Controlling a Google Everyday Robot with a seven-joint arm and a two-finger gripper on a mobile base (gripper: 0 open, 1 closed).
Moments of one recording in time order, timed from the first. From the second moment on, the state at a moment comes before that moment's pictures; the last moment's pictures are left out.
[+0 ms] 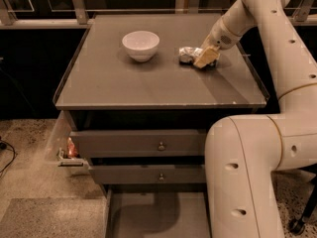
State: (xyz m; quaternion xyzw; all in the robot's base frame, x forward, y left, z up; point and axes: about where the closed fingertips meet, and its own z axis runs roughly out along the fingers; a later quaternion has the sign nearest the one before) arm 0.768 -0.184 0.838 -0.58 0.77 0.09 0.26
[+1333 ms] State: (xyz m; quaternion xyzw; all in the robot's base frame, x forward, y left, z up) arm 0.716 -0.232 0.885 -0.59 0.75 0.07 0.29
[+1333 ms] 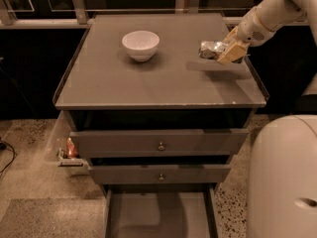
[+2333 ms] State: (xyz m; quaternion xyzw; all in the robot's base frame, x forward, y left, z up) arm 0.584 -0.275 1.025 -0.55 0.71 -0.10 0.43
